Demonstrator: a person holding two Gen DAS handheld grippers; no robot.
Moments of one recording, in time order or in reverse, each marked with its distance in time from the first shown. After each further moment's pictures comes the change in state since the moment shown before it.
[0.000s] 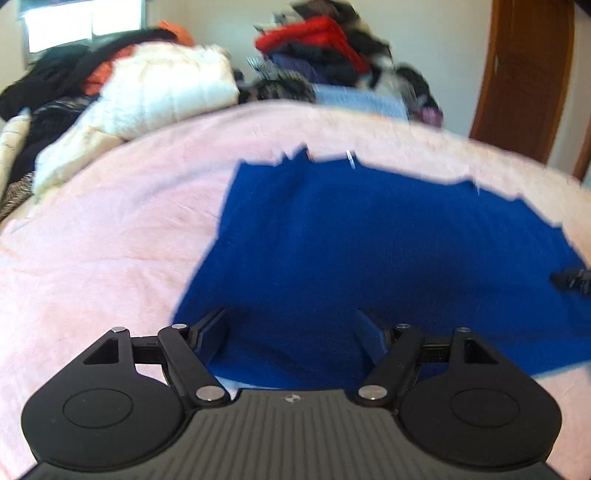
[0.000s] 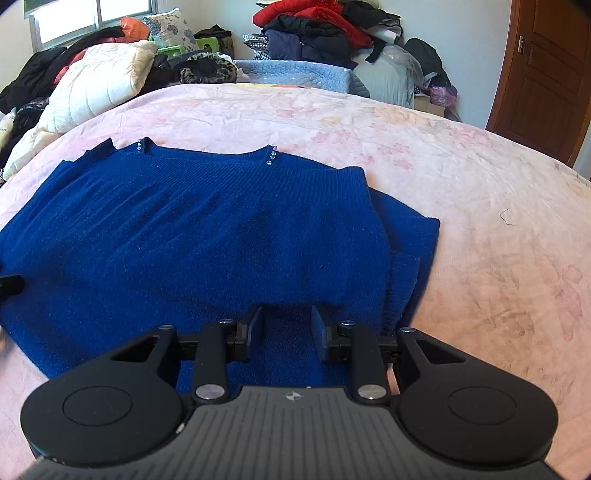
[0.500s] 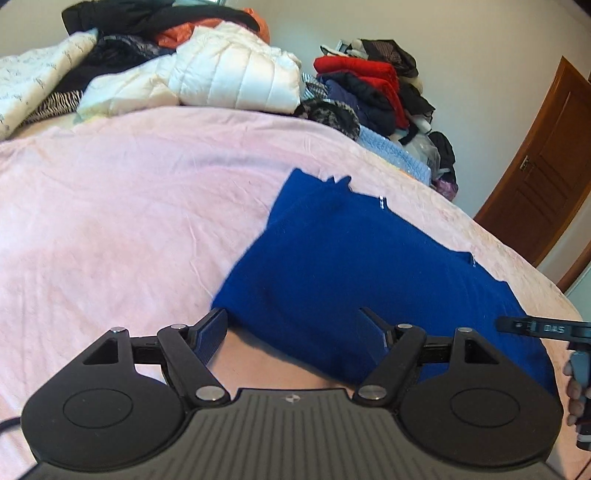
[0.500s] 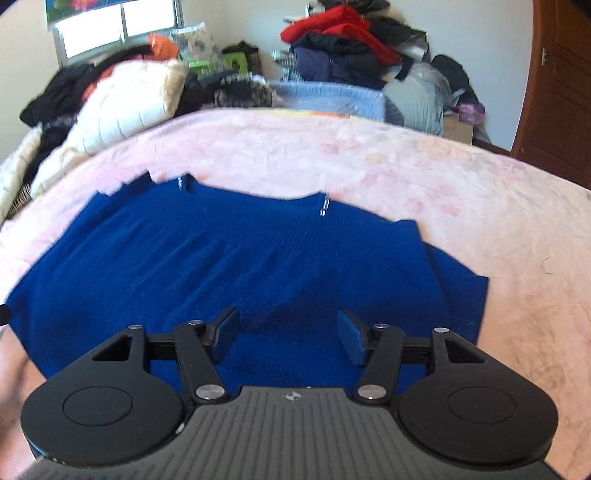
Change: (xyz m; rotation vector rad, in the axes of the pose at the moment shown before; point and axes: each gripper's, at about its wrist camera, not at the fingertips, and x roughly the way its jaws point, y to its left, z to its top) left arm -0.013 0.045 -0.023 -0.335 -0.008 -0.081; right arm 0.009 0.028 0.042 -0.022 -0.016 0.085
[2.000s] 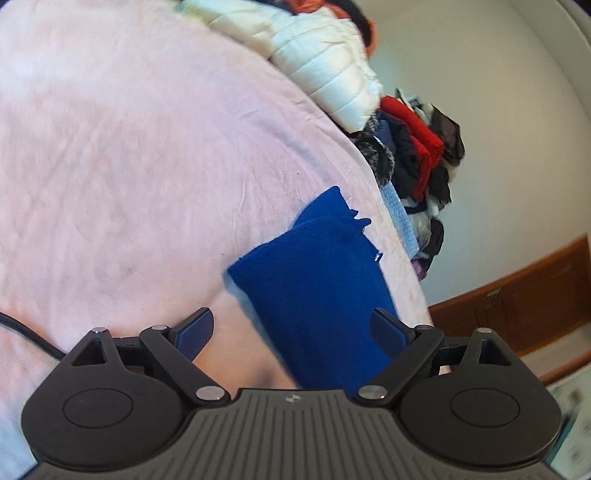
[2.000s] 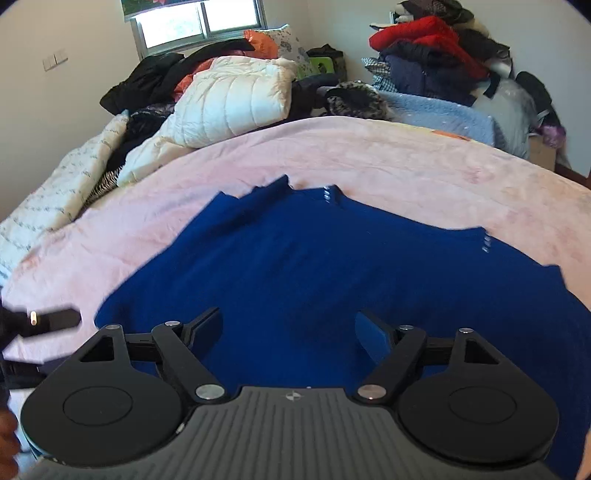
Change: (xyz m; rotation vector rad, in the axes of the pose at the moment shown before) left arm -0.009 0.058 -0.012 -0.637 0.010 -0.191; right arm -0.012 0.090 -0.001 -0.104 -0.043 0.239
